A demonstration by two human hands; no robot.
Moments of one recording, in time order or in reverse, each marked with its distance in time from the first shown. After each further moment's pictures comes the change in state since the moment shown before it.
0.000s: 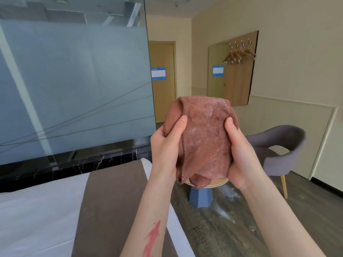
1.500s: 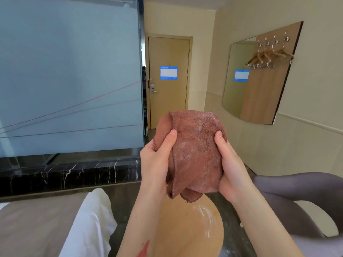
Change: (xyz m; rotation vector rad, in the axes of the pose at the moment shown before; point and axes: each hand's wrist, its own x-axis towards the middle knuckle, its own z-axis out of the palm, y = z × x) left_hand 0.451 -0.293 0.277 -0.014 0.258 0.034; right_hand 0.542 -0.004 -0.324 -0.046 -0.133 0.202
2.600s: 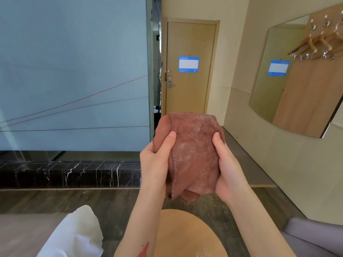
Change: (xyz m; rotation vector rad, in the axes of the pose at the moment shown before) left_hand 0.278 -0.107 0.093 0.025 0.172 0.011; right_hand 0.323 0.017 -0.072 0.011 -0.071 0.187
